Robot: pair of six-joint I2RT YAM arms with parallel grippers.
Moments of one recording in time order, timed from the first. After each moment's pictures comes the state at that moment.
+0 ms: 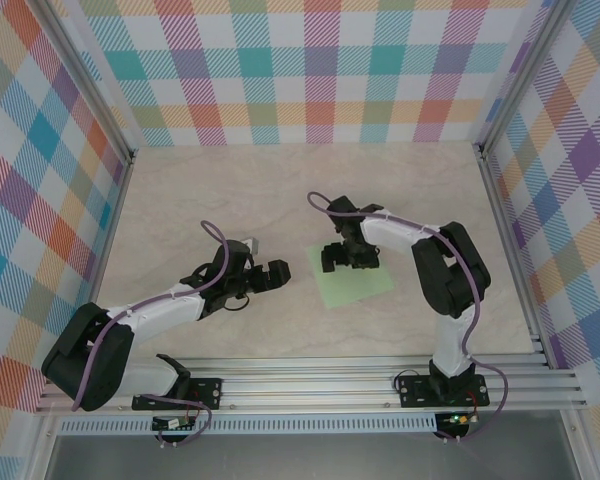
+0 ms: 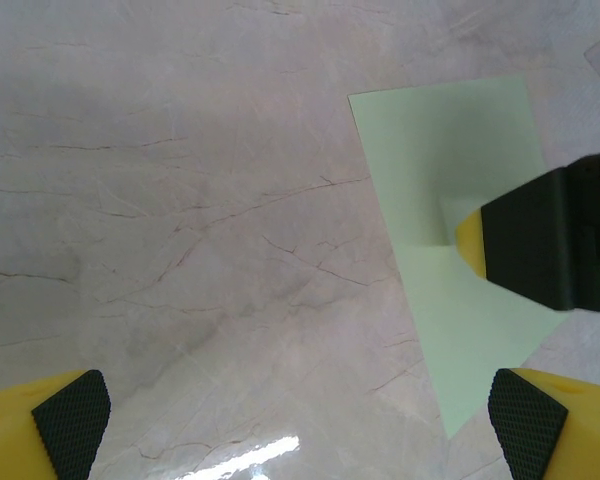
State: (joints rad) left arm -0.57 1.30 0.55 0.00 0.15 -0.74; right arm 0.59 1.94 1.30 -0.81 -0.04 0.46
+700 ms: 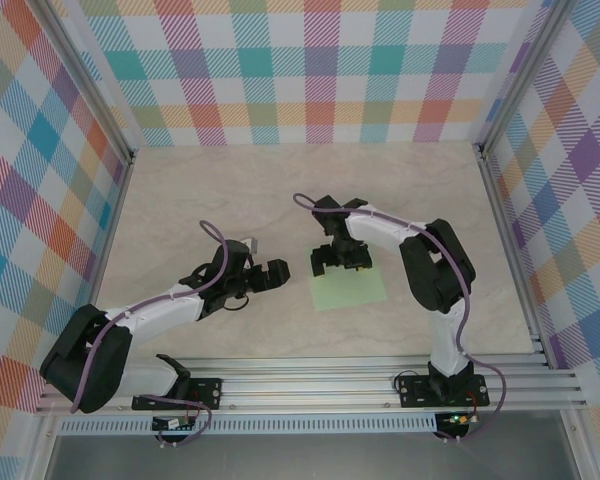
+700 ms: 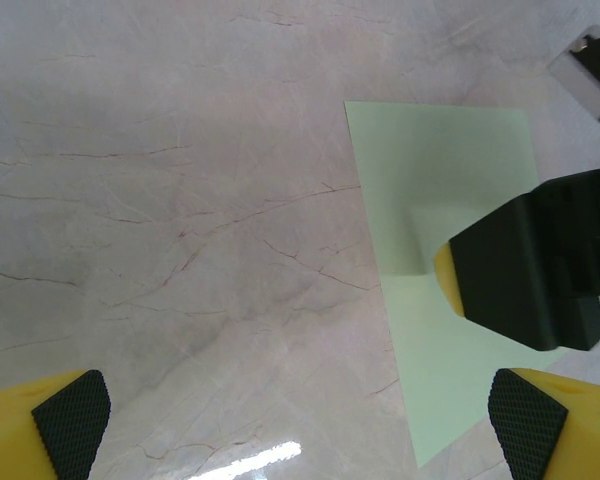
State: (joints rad) left arm -0.57 1.29 0.55 0.00 0.14 -0.74; right arm 0.63 2.04 1.46 -0.97 -0.02 0.44
